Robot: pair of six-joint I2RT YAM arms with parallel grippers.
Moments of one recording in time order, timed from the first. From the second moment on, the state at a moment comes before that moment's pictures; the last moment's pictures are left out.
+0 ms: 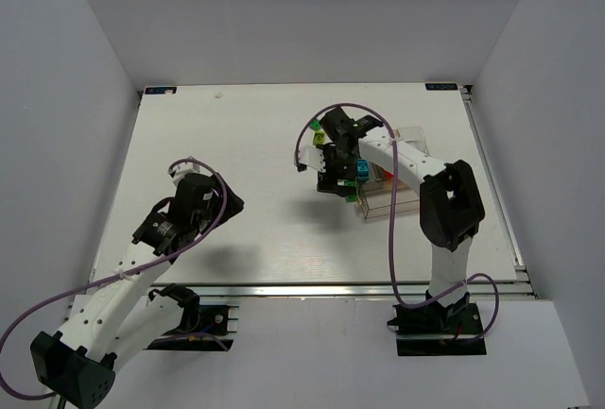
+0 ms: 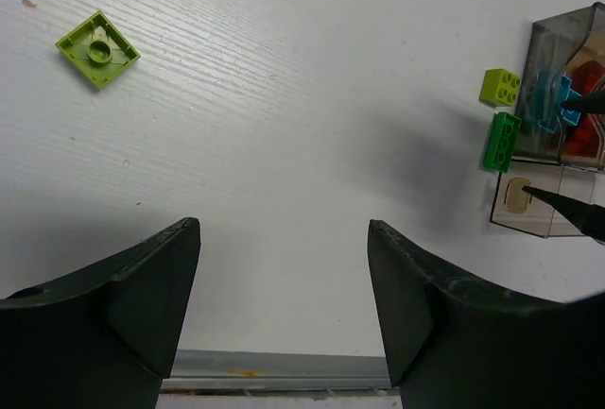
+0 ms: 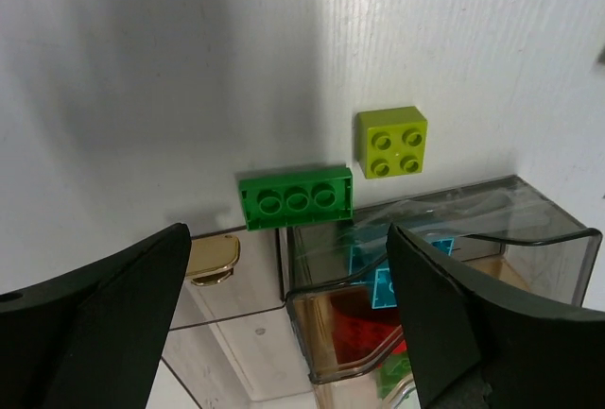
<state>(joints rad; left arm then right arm) -0.47 0.82 0.74 -0.67 -0.23 -0.88 0.63 1.94 1.62 -0.97 -0.18 -1.00</state>
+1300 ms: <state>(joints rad) -0.47 0.77 0.76 -0.77 -0.25 -0.92 0.73 2.04 1.46 -0.84 0.17 -1.16</state>
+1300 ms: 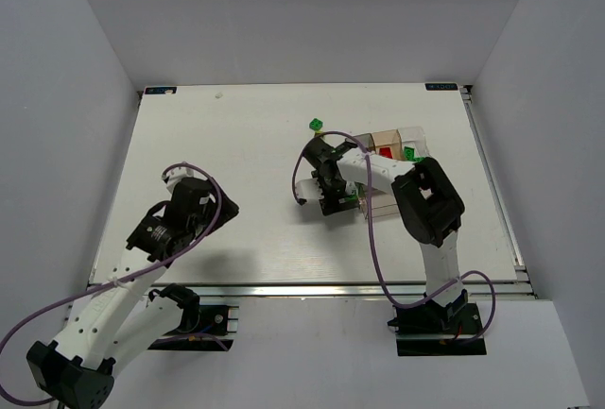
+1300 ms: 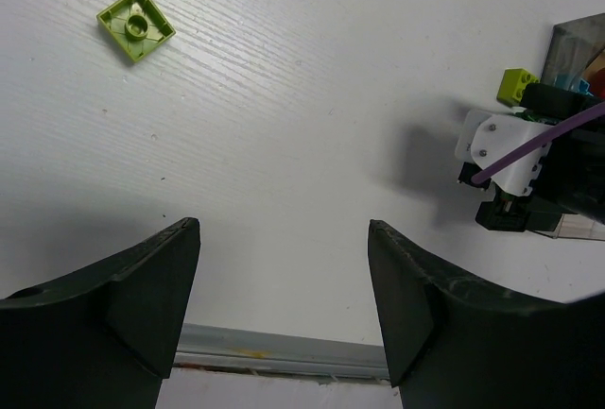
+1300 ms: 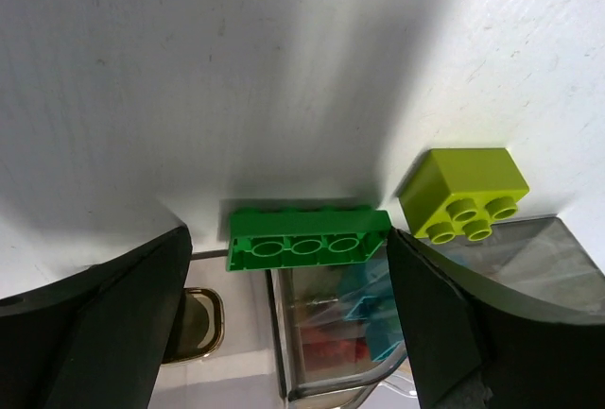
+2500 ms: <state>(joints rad) -0.47 0.72 0.77 -0.82 -0.28 -0.94 0.69 2.10 1.56 -0.95 0.09 -1.18</state>
